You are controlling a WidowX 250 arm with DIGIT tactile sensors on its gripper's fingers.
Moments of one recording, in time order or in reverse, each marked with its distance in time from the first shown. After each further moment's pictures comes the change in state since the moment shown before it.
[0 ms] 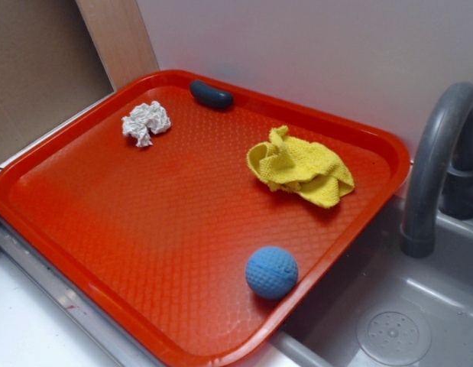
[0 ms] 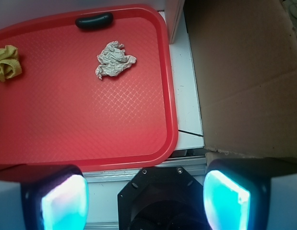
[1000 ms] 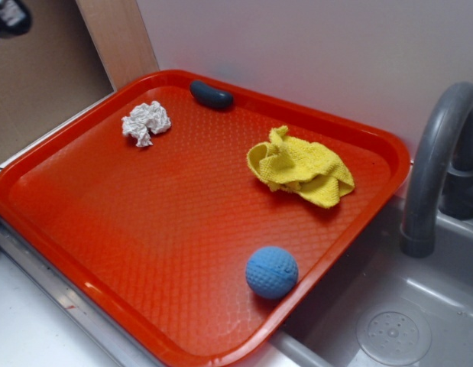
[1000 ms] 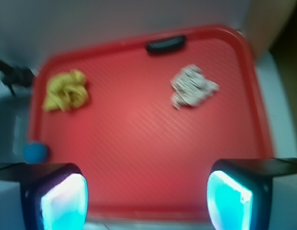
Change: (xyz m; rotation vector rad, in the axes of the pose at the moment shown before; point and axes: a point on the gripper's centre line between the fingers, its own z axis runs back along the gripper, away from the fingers) arm 0.038 -0.112 -0.040 -0.281 -0.159 0.024
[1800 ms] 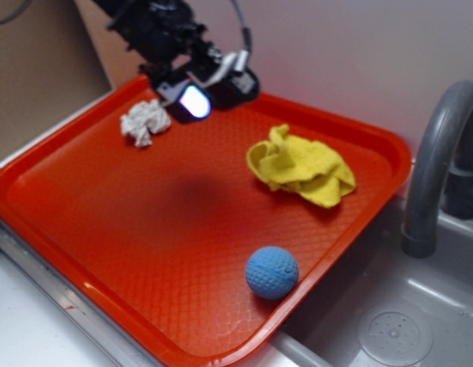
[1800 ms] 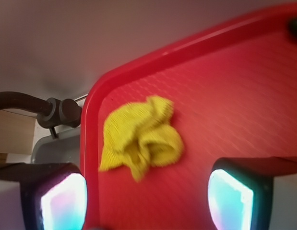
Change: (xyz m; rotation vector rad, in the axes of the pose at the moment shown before) arm 0.053 -0.088 -0.158 -0.175 0.003 0.046
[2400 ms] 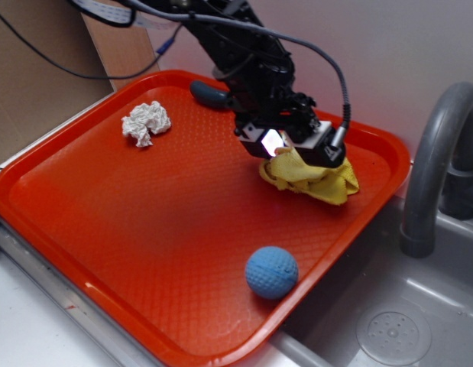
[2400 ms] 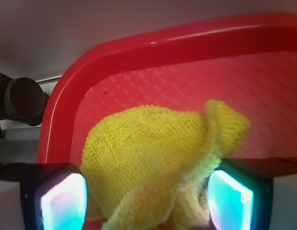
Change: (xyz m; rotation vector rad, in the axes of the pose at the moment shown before) arm 0.008 -0.020 -0.072 0.152 0.046 -0.131
